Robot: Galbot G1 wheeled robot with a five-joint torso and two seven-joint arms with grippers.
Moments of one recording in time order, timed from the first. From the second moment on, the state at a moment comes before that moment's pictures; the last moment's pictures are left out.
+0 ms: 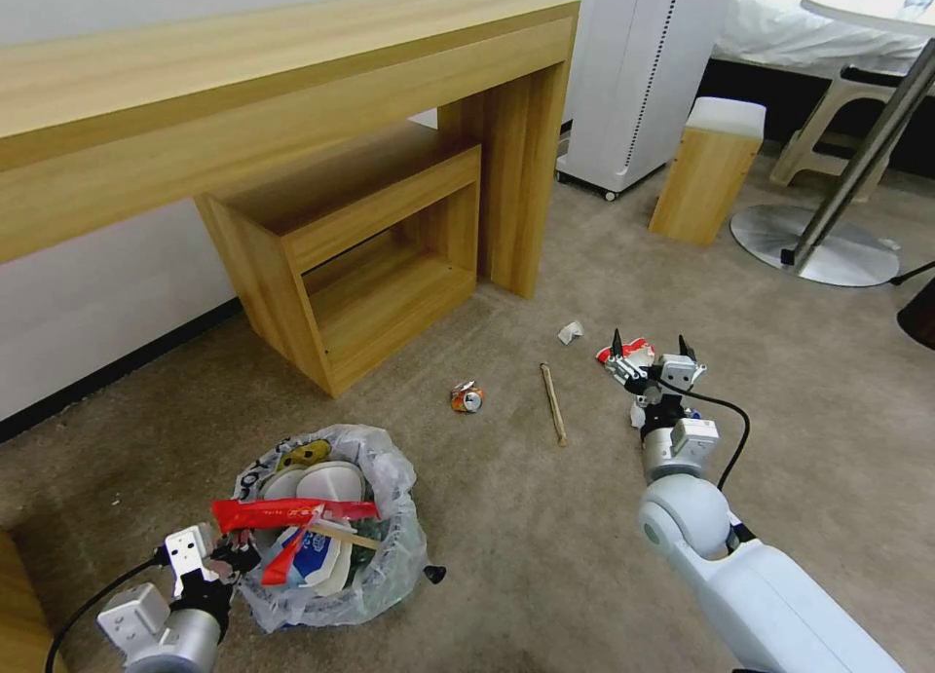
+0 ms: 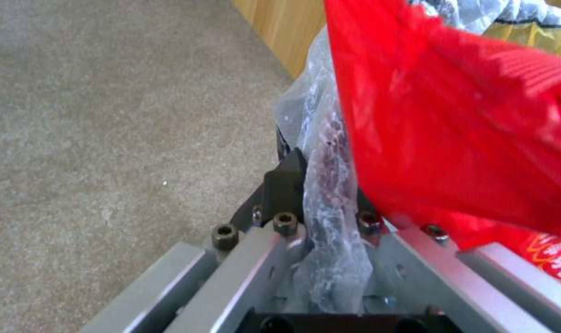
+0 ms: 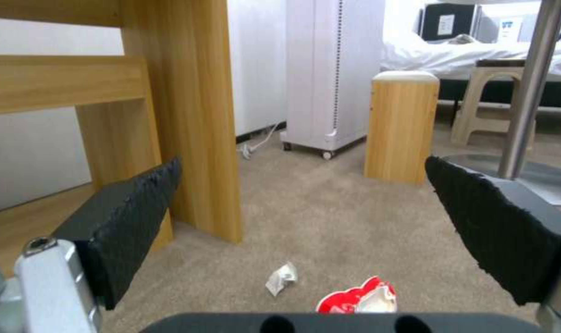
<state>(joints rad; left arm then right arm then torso) 1.78 -1.43 -0.79 -2.18 -0.59 0.35 -0.13 -1.05 1.00 0.11 1.76 0.46 0.16 0.57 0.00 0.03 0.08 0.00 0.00</state>
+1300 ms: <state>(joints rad) 1.77 -1.44 -0.79 -2.16 -0.60 0.35 -0.13 -1.03 1.01 0.08 1.71 0.43 0.21 0.53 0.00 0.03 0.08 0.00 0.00</state>
